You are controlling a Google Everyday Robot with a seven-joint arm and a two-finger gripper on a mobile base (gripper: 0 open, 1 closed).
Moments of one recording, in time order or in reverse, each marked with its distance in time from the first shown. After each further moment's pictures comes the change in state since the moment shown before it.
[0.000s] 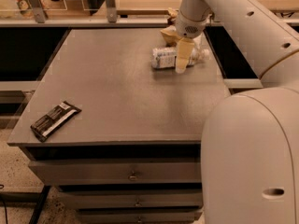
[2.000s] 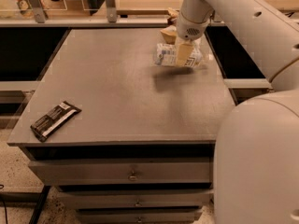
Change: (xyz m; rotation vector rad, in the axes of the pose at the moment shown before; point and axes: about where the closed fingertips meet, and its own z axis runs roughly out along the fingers) arm 0.000 0.010 -0.007 0.025 0.006 -0.045
